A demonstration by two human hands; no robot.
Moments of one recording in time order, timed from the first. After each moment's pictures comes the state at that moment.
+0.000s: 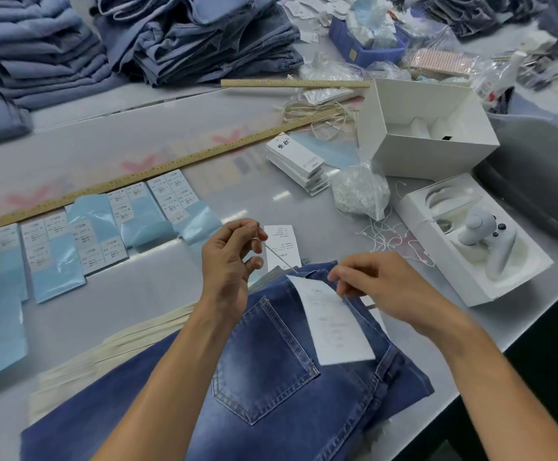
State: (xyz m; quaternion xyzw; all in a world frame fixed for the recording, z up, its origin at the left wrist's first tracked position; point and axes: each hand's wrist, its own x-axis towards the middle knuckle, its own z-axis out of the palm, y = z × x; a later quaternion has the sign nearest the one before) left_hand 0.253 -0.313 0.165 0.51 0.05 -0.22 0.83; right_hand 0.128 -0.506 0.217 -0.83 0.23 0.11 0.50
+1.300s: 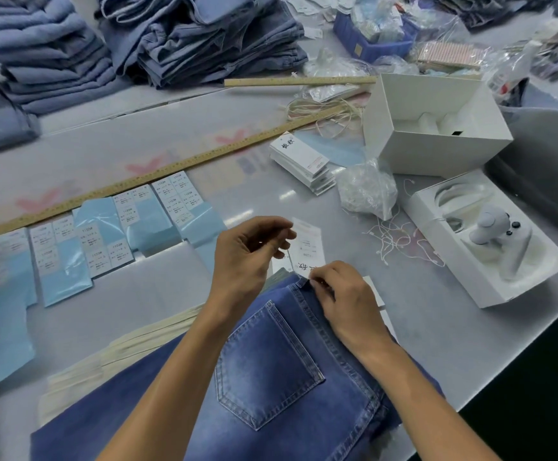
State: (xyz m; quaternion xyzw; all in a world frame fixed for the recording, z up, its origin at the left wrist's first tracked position) left_hand 0.252 -0.321 0.178 0.67 -0.16 -0.13 0.72; right_hand 0.137 -0.465 0.130 -0.94 0.15 -0.11 0.28
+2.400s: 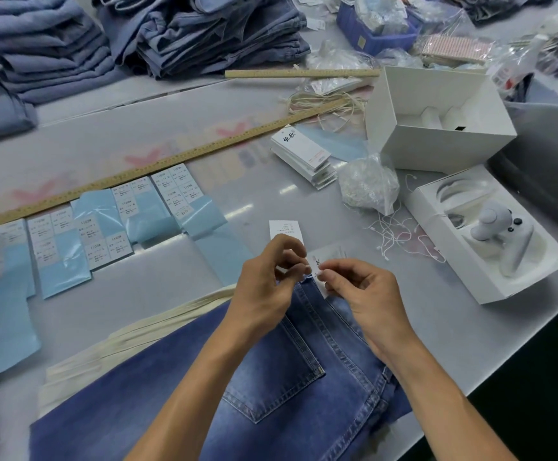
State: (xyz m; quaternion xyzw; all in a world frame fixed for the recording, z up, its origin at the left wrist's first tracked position) left_hand 0.218 -0.318 0.152 0.75 -0.26 -0.16 0.58; right_hand 0.126 -0.465 0.161 -0.67 0.27 -0.11 0.69
